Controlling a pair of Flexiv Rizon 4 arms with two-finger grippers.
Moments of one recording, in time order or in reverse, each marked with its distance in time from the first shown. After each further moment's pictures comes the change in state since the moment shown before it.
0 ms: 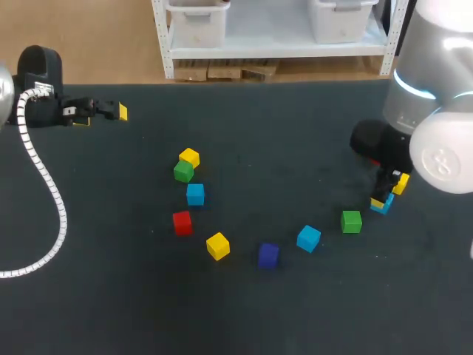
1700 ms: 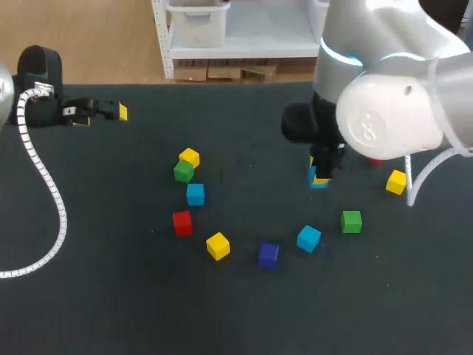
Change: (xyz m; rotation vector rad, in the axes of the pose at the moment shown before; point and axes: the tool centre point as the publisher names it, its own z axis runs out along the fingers) left arm 0.000 0.000 0.000 0.000 0.000 0.000; right arm -0.113 0.043 -0.036 0.001 -0.036 -0.665
